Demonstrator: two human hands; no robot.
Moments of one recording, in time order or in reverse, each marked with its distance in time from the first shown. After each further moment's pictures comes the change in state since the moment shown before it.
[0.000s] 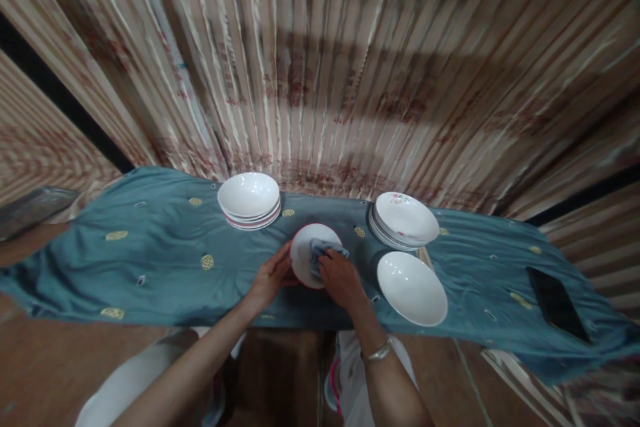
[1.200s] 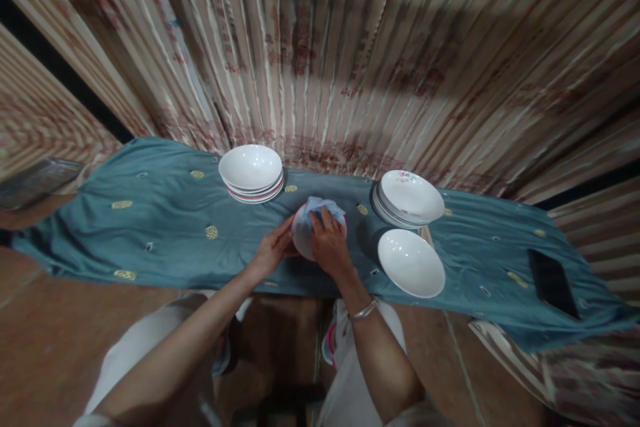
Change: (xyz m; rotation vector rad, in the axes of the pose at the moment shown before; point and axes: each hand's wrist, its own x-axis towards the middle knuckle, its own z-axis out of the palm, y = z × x) left_hand -0.001 -0.002 -0.003 0.072 -0.071 0.102; right_hand 0.014 -0.015 0.018 0.098 0.232 -0.055
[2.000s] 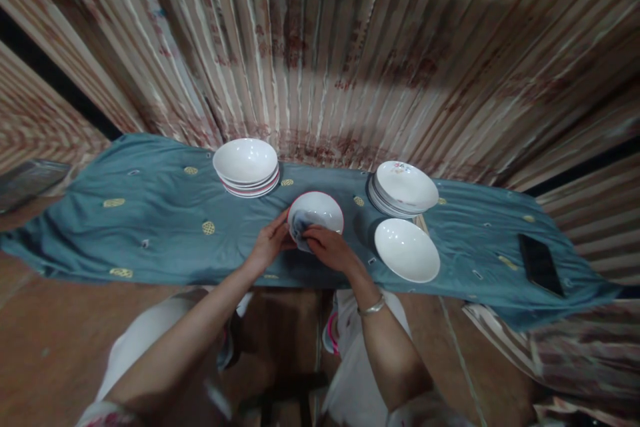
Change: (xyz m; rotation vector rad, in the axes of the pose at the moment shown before) left_hand 0.001 -0.003 0.002 -0.034 0.048 -0.043; right_hand -0.013 0.014 -0.015 0.324 -0.288 -0.159
